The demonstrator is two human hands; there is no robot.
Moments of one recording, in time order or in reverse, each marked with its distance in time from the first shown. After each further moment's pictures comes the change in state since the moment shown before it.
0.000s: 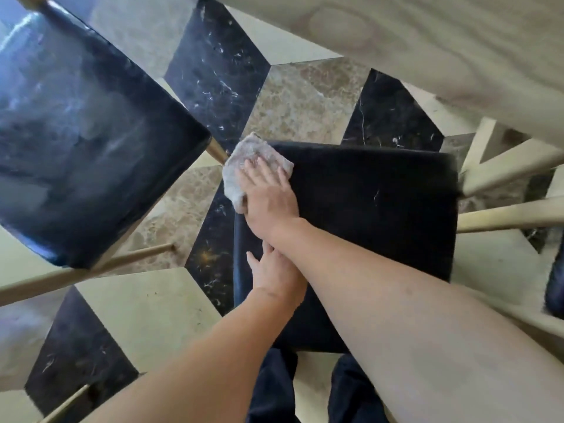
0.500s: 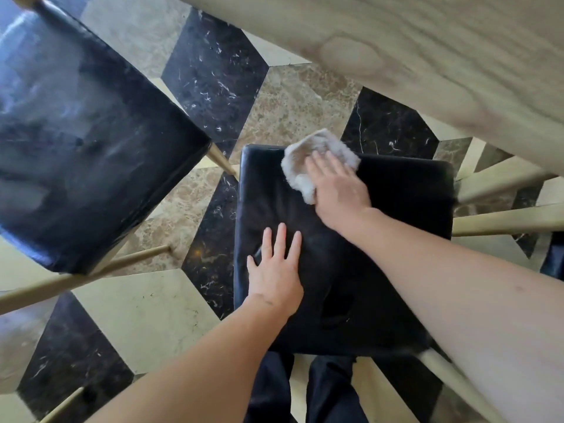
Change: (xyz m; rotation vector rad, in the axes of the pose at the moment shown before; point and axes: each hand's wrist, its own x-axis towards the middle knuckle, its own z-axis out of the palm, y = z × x) left_hand 0.008 -0.008 0.011 0.033 0.031 0.063; right_hand -0.018 0.102 -0.035 -0.112 0.015 0.190
